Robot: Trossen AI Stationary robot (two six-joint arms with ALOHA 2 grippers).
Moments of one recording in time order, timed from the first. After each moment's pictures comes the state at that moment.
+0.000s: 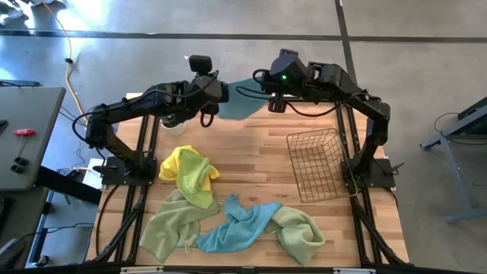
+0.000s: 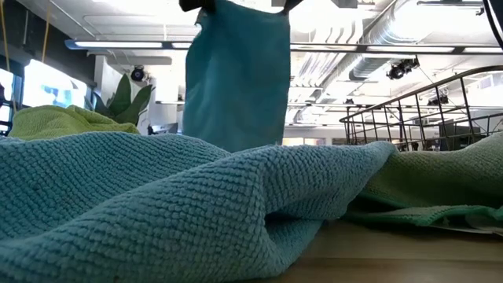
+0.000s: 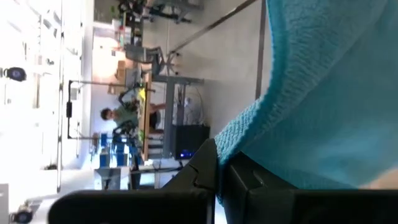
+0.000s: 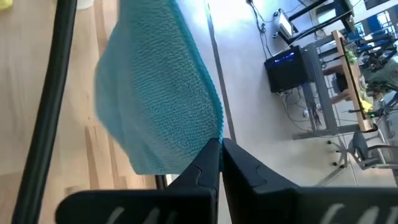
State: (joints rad) left arm 0.28 1.55 1.80 -0.91 -0.99 0.80; right arm -0.24 1.80 2.31 -1.24 0.52 -0.49
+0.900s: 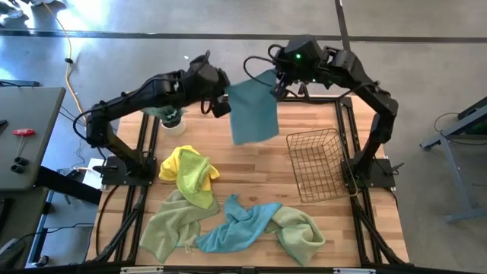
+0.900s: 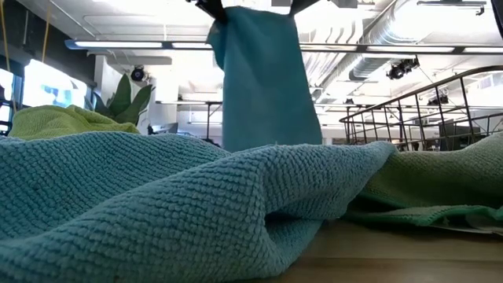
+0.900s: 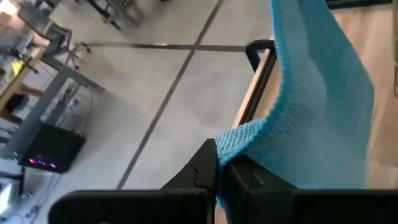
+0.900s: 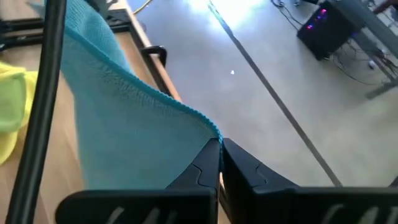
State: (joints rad) left arm 0.41 1.55 1.80 -0.91 -0.52 0.26; right arm -0.40 1.75 2.31 -1.23 0.28 -0.15
